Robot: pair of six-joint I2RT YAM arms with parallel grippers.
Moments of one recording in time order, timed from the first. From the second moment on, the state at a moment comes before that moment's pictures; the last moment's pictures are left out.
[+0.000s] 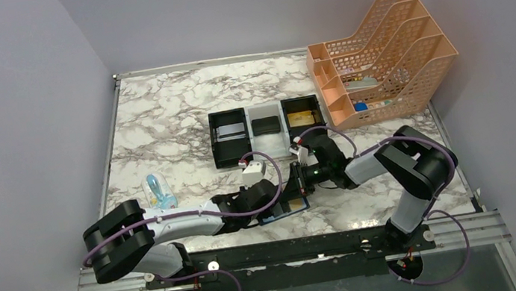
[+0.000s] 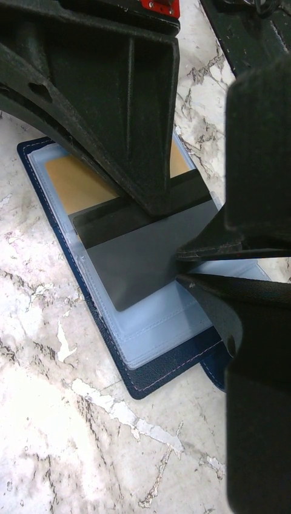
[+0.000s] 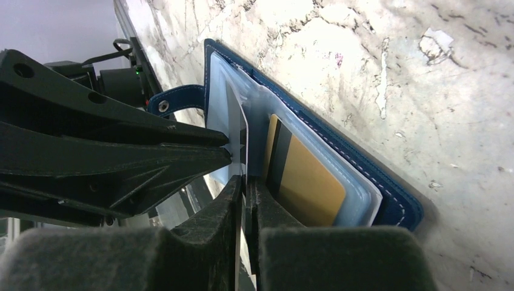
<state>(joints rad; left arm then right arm) -1.17 1.35 0.55 -0.11 -0.37 -0.96 0.64 1.72 0.48 0.53 -0.77 0.74</state>
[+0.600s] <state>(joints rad) -1.17 1.35 0.55 -0.11 -0.37 -0.96 0.63 1.63 0.43 0.51 -0.71 0.74</state>
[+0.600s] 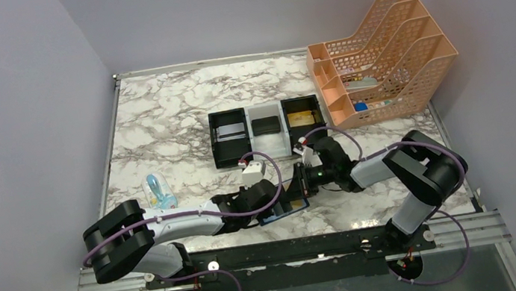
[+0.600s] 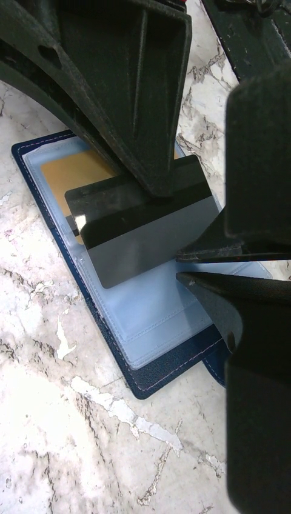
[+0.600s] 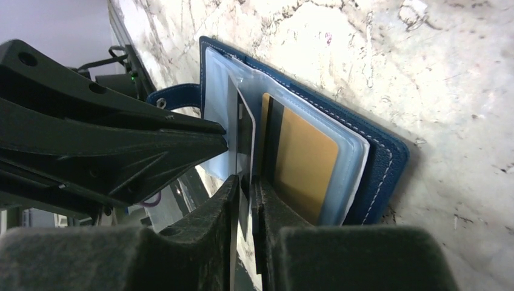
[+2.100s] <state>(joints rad) -1.17 1.29 0.53 -0.16 -0.37 -0.95 0.65 1.30 0.42 0.32 -0.51 0.70</state>
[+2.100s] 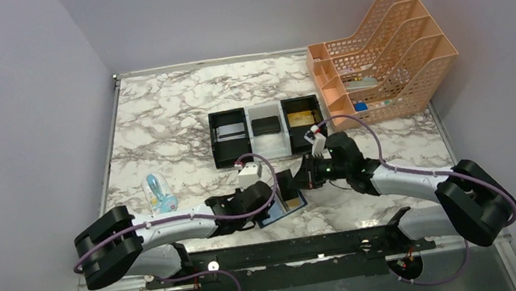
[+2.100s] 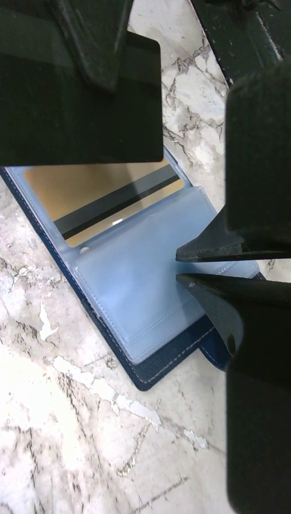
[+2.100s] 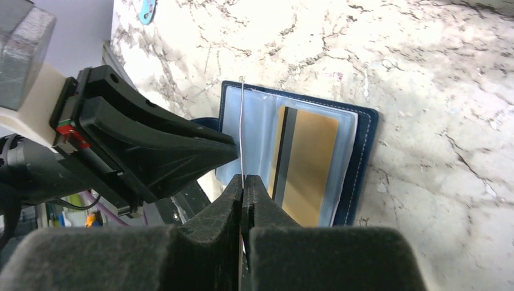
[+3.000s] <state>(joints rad) -0.94 1.03 0.71 -0.50 -0.31 -0.68 0.66 1.40 0.44 0.33 -0.63 0.63</state>
